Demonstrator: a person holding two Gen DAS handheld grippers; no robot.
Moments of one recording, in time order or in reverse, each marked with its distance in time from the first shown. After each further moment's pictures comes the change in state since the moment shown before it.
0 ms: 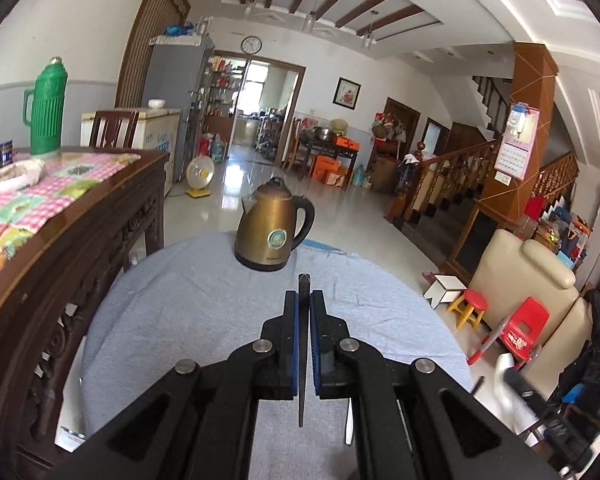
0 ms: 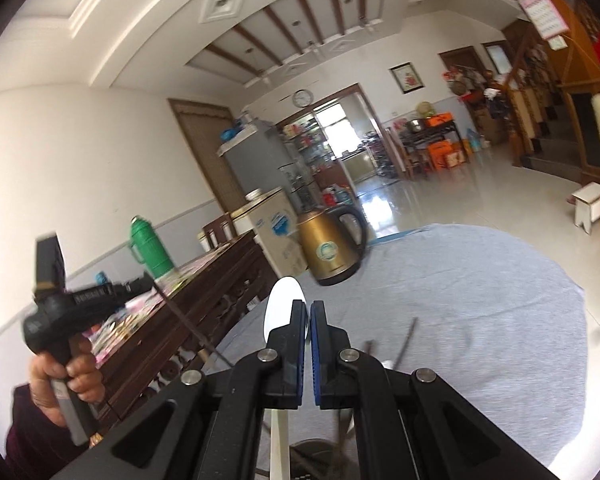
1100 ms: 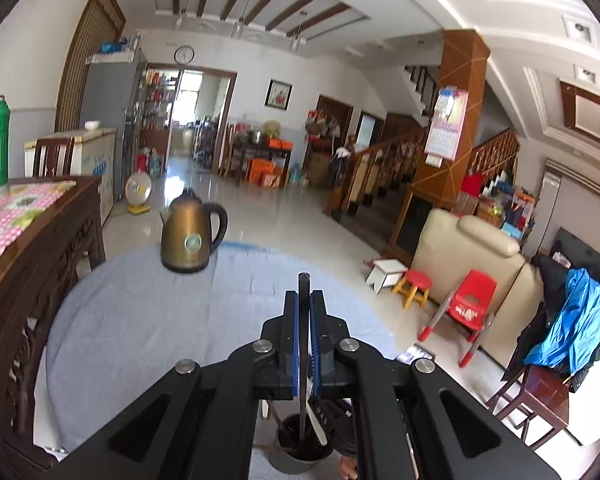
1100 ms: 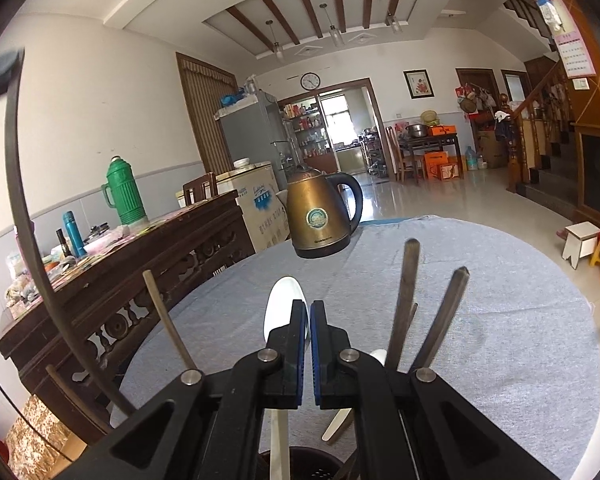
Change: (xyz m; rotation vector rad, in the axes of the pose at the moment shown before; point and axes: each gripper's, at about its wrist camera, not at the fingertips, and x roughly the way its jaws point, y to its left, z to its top) left arm -0.057 -0.092 -0.027 0.111 0.017 -0.200; right arm 0.076 -0.003 -0.059 -0.139 0.038 -0.117
